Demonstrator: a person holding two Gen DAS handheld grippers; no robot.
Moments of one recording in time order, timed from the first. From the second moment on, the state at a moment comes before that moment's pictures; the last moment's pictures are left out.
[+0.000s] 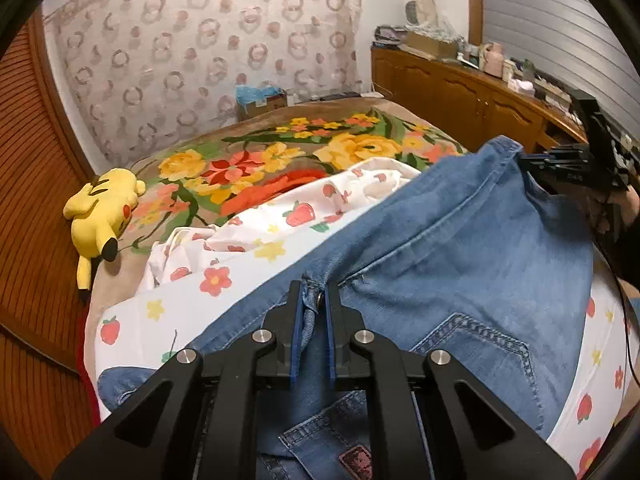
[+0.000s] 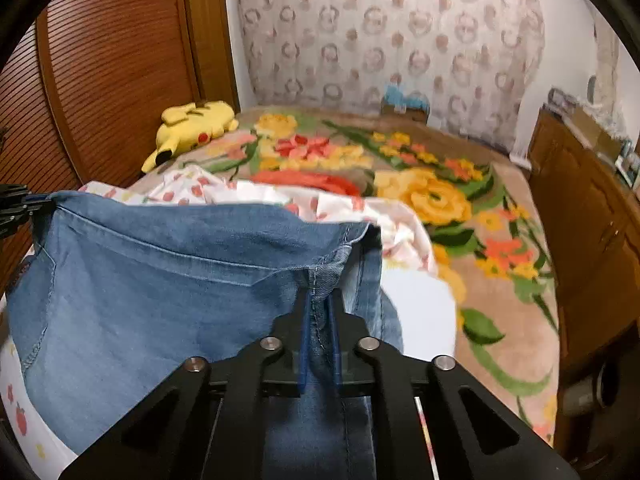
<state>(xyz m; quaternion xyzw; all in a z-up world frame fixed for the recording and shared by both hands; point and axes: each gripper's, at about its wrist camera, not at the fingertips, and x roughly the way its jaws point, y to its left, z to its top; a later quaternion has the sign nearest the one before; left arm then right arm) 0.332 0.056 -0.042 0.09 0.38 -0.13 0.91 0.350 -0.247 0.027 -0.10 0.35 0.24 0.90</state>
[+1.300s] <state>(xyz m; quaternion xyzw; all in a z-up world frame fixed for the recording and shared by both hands) 0.258 0.093 -0.016 0.02 0.32 -0.08 0.94 0.243 -0.235 0.054 -0.07 0.27 0.21 0.94</state>
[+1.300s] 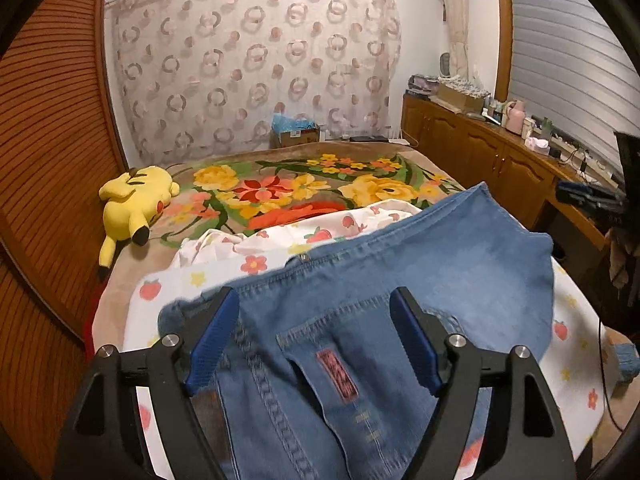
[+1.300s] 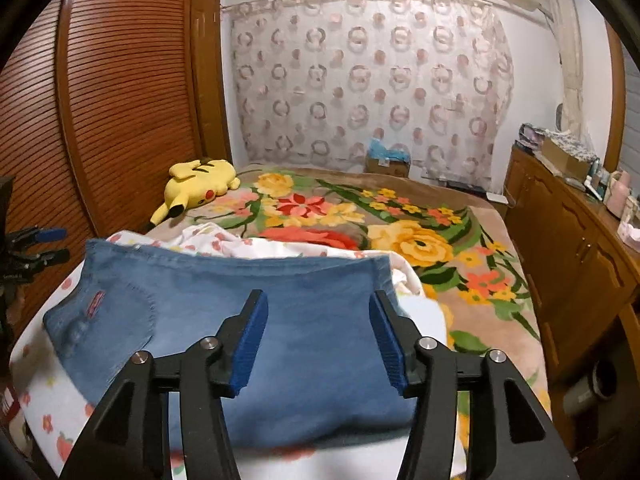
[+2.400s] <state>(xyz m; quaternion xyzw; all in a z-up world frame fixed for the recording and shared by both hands) 0.150 0.145 -0.088 -0.01 0.36 -0.07 0.93 0.147 -0.223 0.019 -0.04 0.32 0.27 0.91</state>
